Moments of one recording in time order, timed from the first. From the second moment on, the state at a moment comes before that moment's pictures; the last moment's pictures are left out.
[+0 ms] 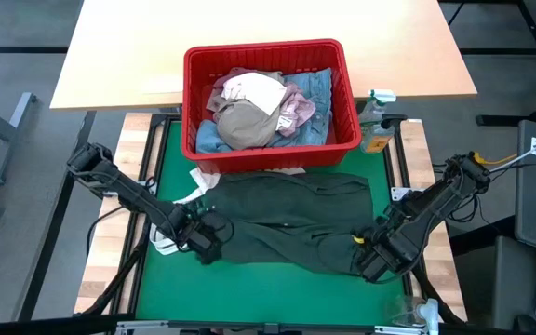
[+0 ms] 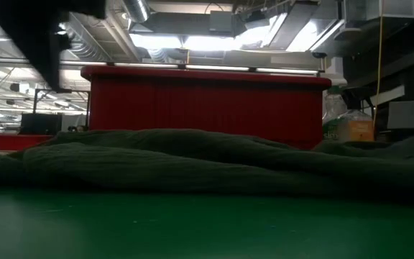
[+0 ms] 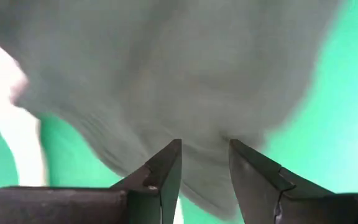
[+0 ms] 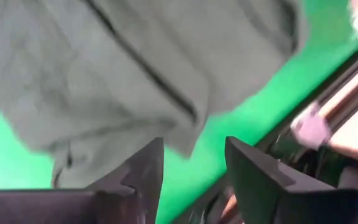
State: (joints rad) left arm -0.53 1.51 1.10 -0.99 -0.26 -0.97; right arm 0.77 1.52 1.28 -1.54 0.16 1.38
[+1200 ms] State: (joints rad) left arm -0.74 1.77 1.10 -0.74 -0.37 -1.54; right arm 0.85 1.52 1.28 -1.18 0.18 1.38
